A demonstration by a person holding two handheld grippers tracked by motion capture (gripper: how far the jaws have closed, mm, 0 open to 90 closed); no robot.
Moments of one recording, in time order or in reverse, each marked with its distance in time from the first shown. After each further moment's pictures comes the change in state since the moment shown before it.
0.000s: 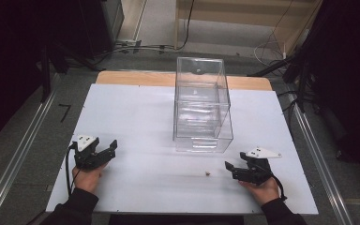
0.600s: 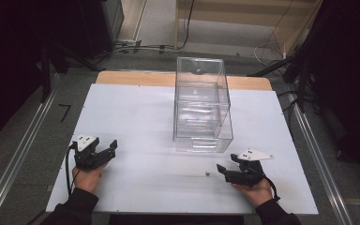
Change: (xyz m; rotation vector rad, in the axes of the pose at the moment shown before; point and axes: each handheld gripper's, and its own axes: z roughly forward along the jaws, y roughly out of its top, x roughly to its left) left arm 0.000 0.000 0.000 -0.001 -0.002 -0.001; right arm 0.021 0.003 0.006 -0.007 0.064 -0.044
